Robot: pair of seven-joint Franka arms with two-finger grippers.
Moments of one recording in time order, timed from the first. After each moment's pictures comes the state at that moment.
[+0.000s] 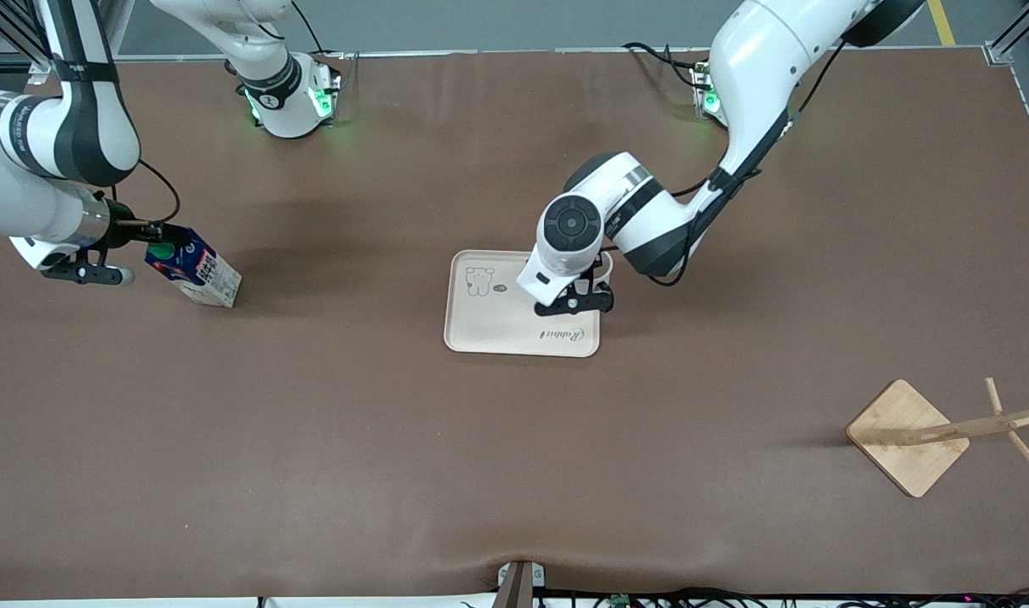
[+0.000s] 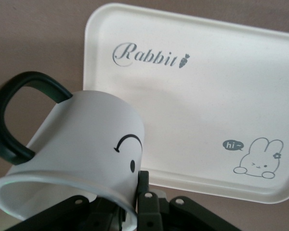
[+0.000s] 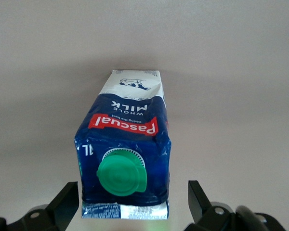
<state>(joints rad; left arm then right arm) -0.28 0.68 -0.55 -1.59 0.19 1.98 -0.97 -0.12 -0.02 -0.08 -2.26 -0.06 1.95 -0.05</state>
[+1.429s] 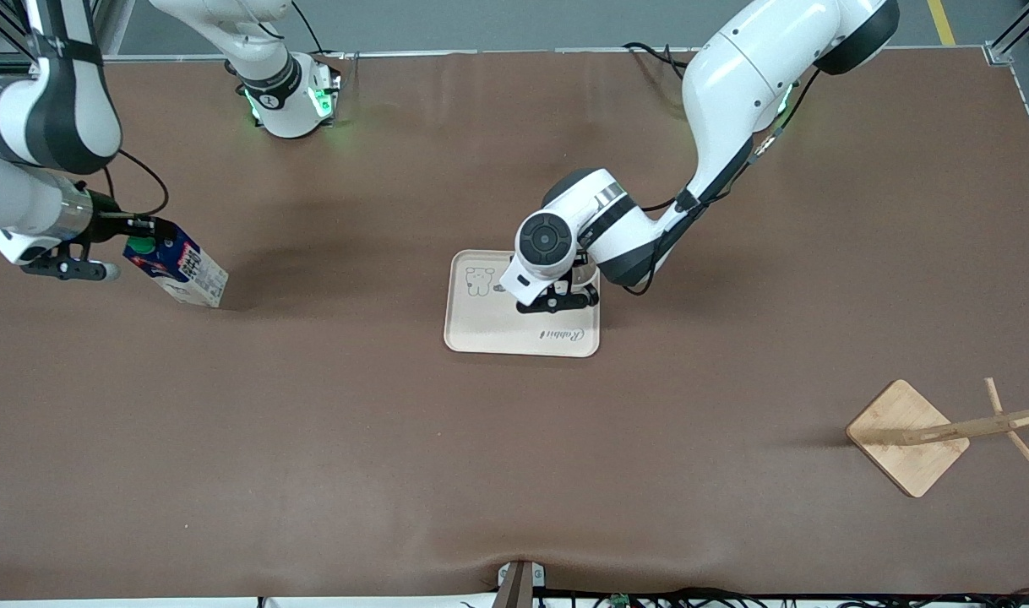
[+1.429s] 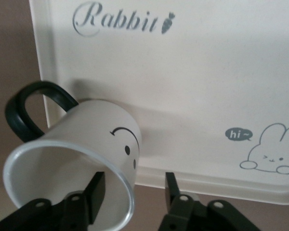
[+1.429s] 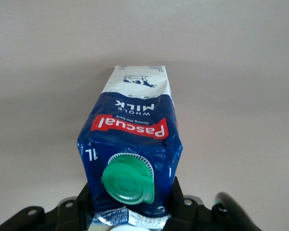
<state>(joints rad) -0.33 0.77 -0.55 -1.54 0.22 1.97 -0.97 -0.09 -0.04 -0.07 -2.09 -0.04 1.74 -0.05</state>
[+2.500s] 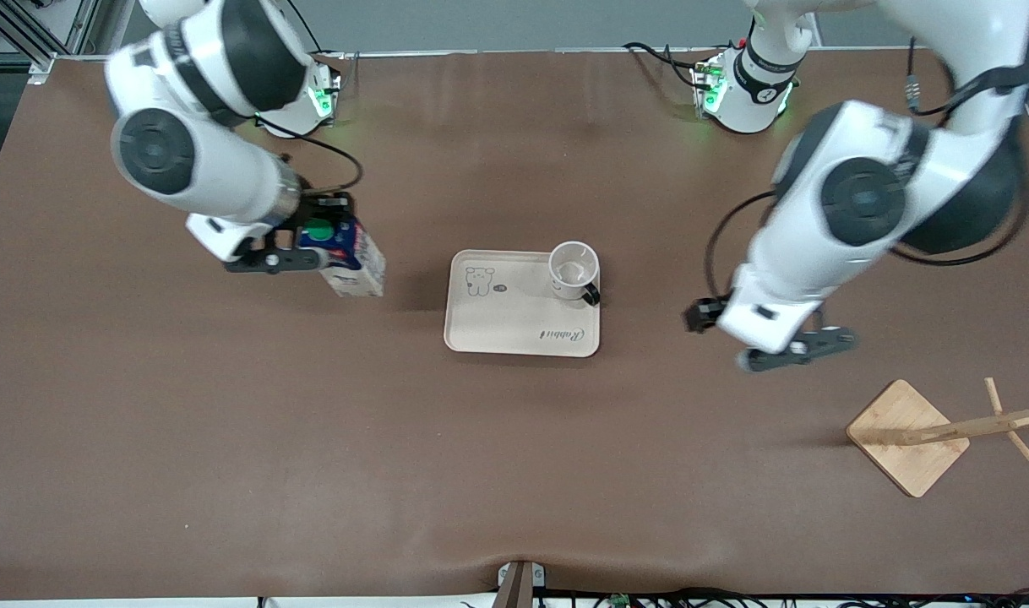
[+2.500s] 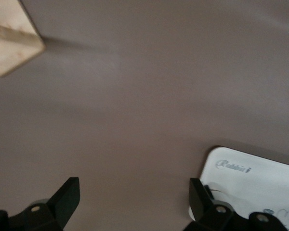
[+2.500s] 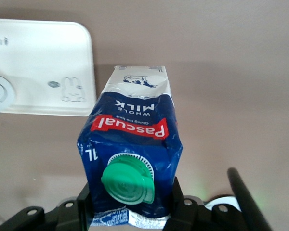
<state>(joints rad) 0.10 0.41 -0.54 -1.36 0.25 1.67 -0.63 0.51 0.19 -0.06 -1.64 0.20 1.52 0.46</state>
